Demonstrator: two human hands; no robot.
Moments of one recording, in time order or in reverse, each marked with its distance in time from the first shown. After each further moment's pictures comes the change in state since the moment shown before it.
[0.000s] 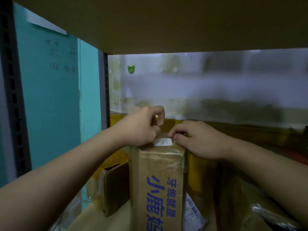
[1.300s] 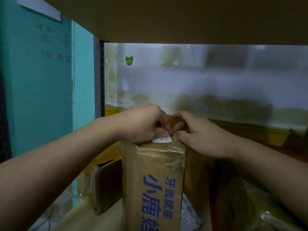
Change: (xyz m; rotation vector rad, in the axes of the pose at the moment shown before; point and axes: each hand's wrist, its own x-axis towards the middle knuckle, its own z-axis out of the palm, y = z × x) left_hand 0.017 -0.002 0.004 0.132 -0.261 0.135; right_hand -0.001 -0.001 -0.002 0.110 -0.003 0.104
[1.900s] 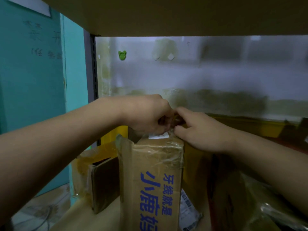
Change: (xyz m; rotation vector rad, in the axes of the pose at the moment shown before) left_hand 0.019 0.018 -0.012 0.333 -0.135 0.159; right_hand -0.001 0.001 0.001 -0.045 0.021 0.001
